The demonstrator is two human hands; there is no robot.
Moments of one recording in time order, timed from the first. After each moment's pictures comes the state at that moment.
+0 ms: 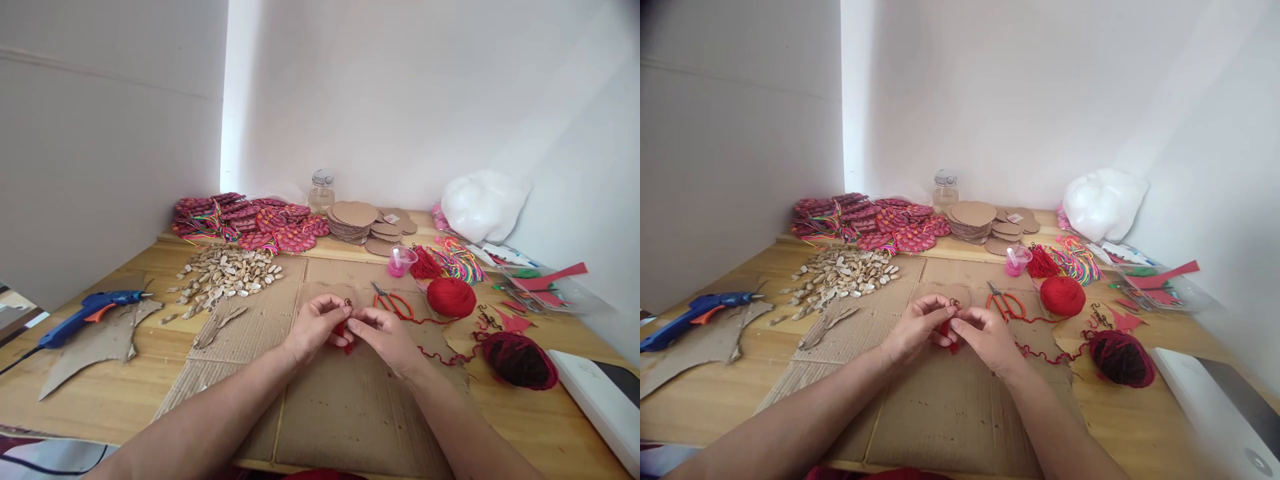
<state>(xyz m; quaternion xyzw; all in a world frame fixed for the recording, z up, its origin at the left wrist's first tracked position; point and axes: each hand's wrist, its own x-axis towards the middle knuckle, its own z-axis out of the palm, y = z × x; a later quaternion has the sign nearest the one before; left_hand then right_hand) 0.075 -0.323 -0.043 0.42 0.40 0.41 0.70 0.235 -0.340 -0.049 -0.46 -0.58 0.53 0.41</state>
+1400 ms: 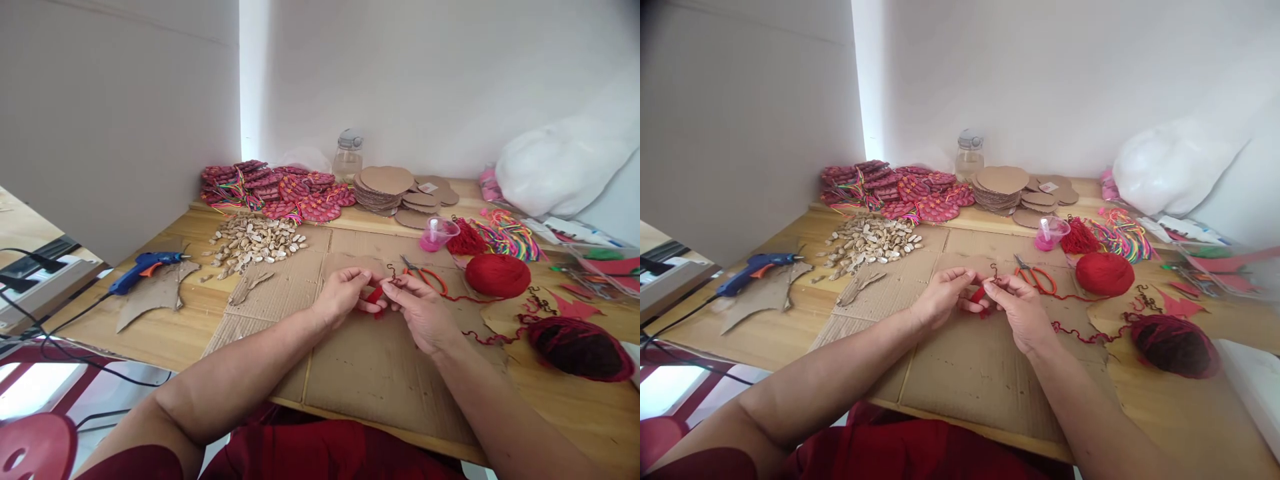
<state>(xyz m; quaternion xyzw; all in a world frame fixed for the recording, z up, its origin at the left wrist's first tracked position) 0.076 -0.319 -0.046 0.38 0.40 0.41 0.73 0.231 -0.336 -0.057 -0.49 -0.44 0.55 0.52</state>
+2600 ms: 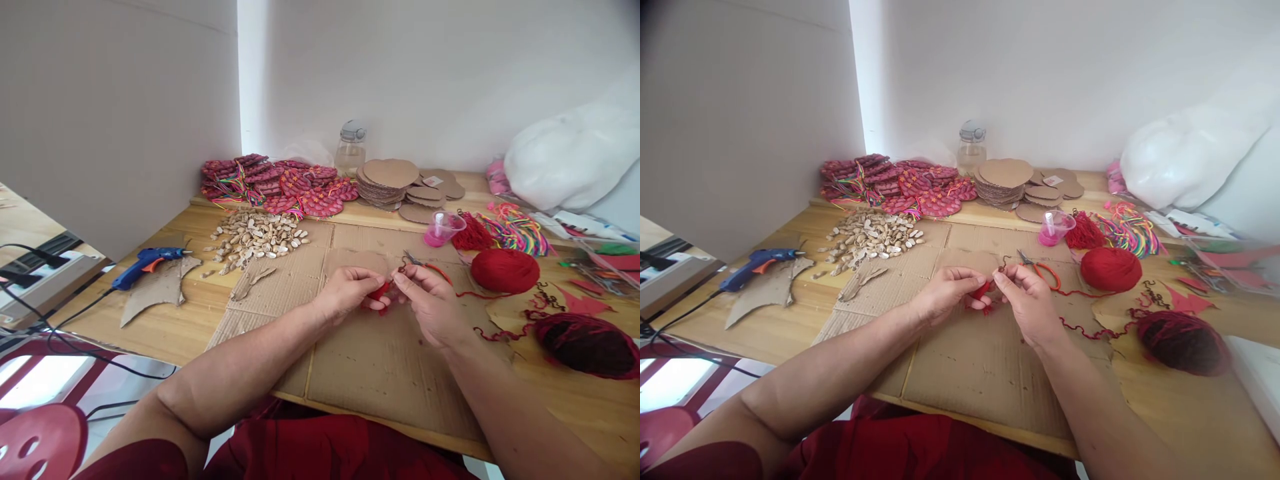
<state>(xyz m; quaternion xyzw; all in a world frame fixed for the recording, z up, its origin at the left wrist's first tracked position) 0.075 -0.319 -0.045 0.37 0.39 0.38 0.75 0.238 -0.334 -0.057 -0.48 -0.49 0.52 0.52</state>
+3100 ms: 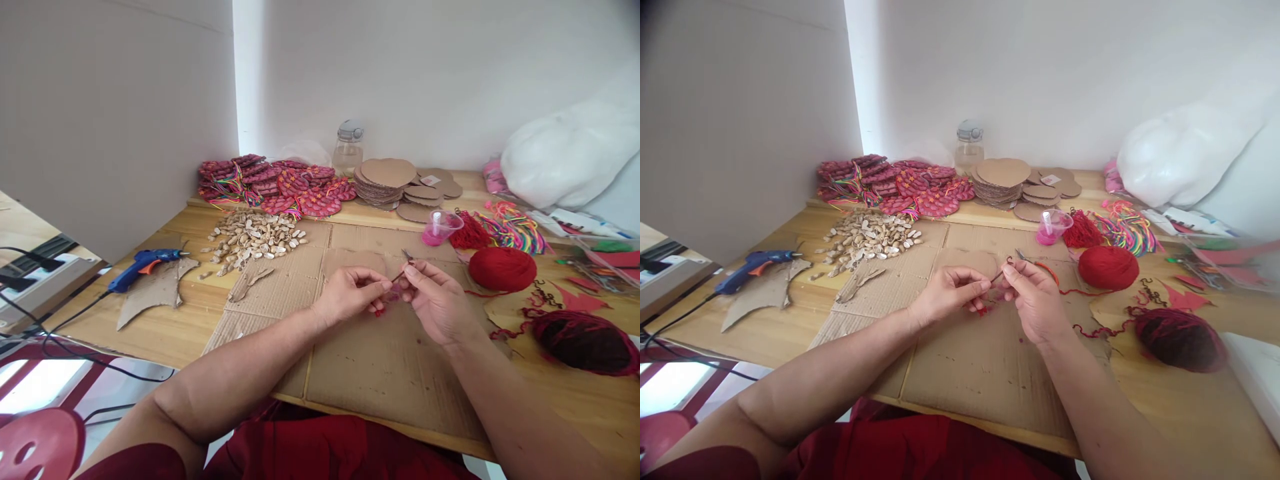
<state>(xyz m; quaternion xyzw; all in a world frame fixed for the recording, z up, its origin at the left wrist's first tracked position) 0.074 -0.324 -0.040 0.52 0.40 0.36 0.67 0.240 -0.334 -0.044 -0.43 -0.36 0.58 0.58</state>
